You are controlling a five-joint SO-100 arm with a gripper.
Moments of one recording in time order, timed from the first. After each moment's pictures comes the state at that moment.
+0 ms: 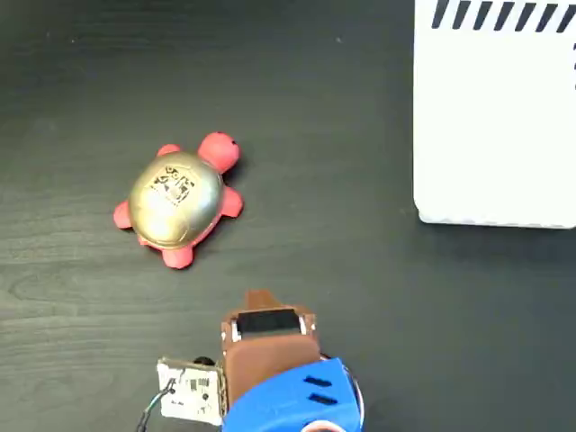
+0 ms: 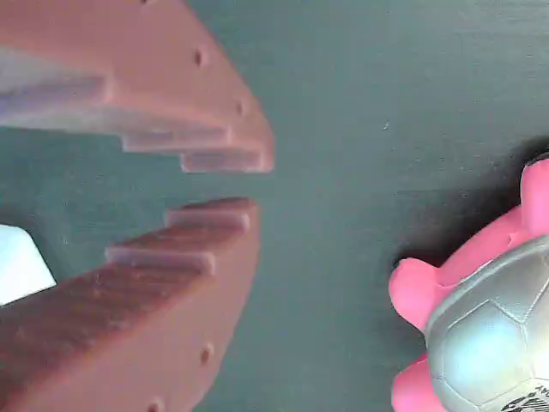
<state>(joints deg) -3.2 186.2 169.7 72.9 4.0</state>
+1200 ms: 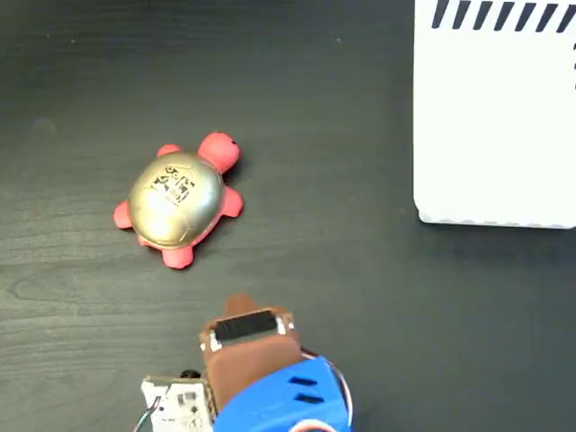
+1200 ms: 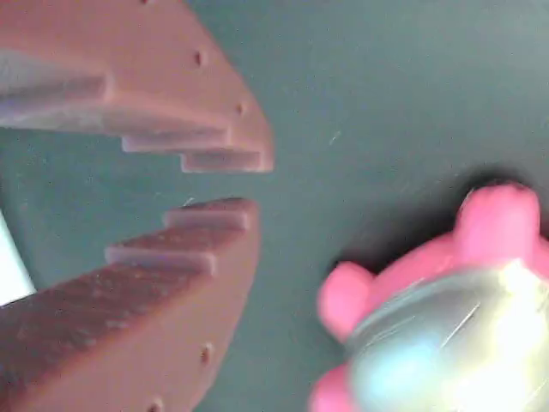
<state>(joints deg) -9.1 184.8 169.7 72.7 0.0</state>
